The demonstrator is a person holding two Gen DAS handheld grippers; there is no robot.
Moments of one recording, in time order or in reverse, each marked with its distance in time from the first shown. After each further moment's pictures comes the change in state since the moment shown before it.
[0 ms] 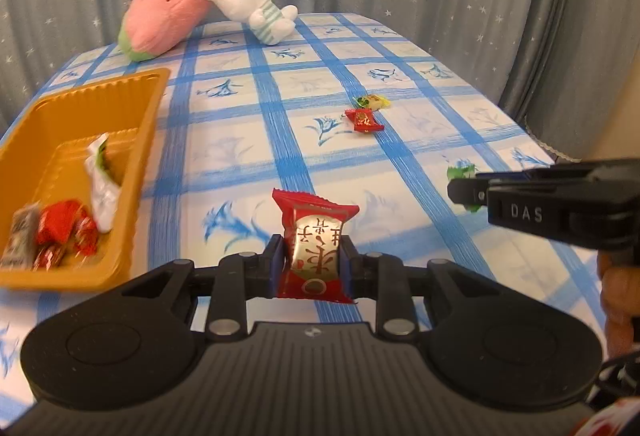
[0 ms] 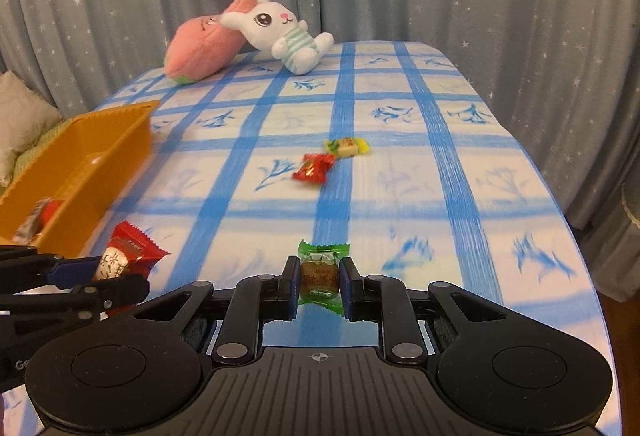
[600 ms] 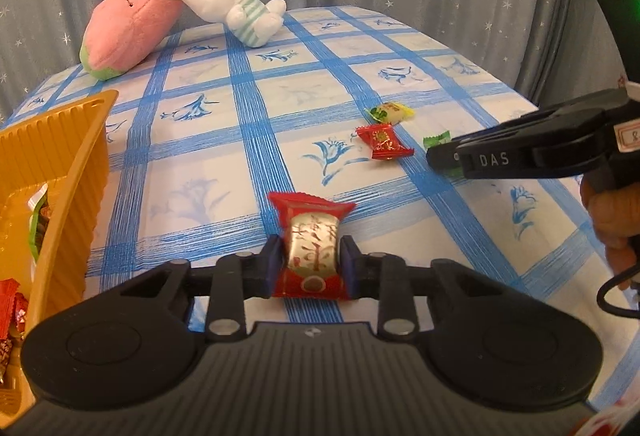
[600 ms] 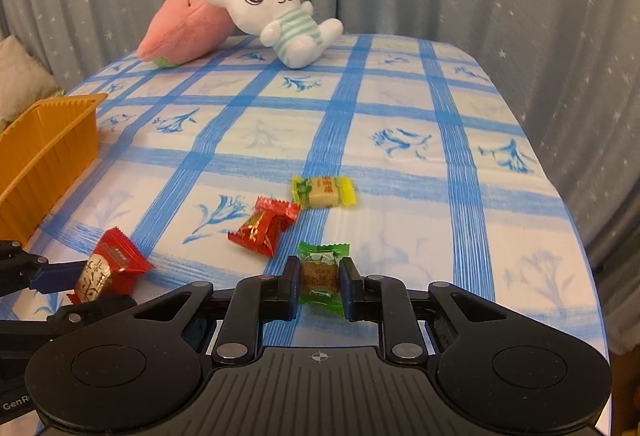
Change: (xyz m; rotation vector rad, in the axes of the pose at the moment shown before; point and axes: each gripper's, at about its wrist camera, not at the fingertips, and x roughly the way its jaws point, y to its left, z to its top) left arm 0.099 -0.002 0.039 0.074 -0.010 0.018; right arm 0.110 -0.044 0.060 -0.116 0.048 0.033
